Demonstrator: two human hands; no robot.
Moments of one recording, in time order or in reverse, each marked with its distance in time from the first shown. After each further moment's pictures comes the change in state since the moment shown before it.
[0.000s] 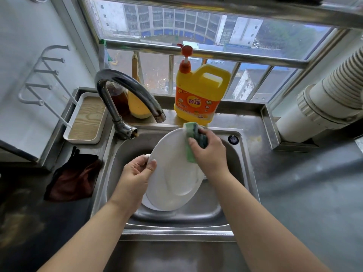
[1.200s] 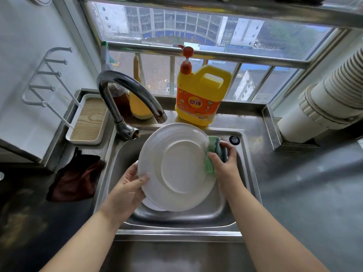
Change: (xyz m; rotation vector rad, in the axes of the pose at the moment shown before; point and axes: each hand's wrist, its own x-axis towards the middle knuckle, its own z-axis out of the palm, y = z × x) left_hand -0.002 -0.016 -0.039 -0.354 -0.149 -0.285; right_hand -0.017 0.048 -0.018 0.525 0.023 0.282
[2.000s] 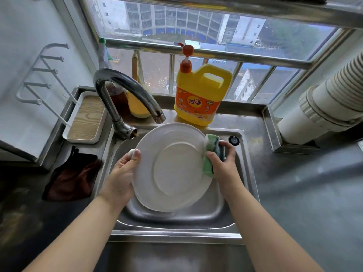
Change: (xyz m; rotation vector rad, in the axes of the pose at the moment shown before) left_hand 0.031 0.010 0.008 0.005 0.069 0.196; right_hand 0.000 -0.010 0.002 0.022 -0.053 0.049
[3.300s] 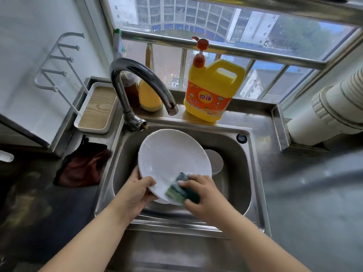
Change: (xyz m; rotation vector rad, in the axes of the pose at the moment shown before) left_hand -0.042 -0.019 0.004 0.086 0.210 -0.315; right_hand -0.062 0.044 0.011 -0.958 -0.545 -0.379
